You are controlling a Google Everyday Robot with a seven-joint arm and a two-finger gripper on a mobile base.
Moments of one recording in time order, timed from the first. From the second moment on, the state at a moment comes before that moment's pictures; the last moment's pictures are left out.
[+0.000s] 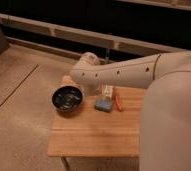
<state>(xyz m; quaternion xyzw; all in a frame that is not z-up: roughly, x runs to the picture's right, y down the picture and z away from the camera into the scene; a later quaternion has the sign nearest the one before) 0.018 0.043 0.769 -0.13 0.22 0.69 0.68</state>
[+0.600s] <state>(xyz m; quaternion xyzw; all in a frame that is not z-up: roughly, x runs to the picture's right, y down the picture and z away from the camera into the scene) 0.036 0.030 0.795 -0.15 0.19 0.73 0.64</state>
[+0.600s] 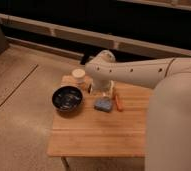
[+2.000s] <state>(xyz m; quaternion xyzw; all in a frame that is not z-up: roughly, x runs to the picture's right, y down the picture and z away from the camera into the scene) -0.081 0.072 0.729 -0.18 0.14 0.65 0.72</state>
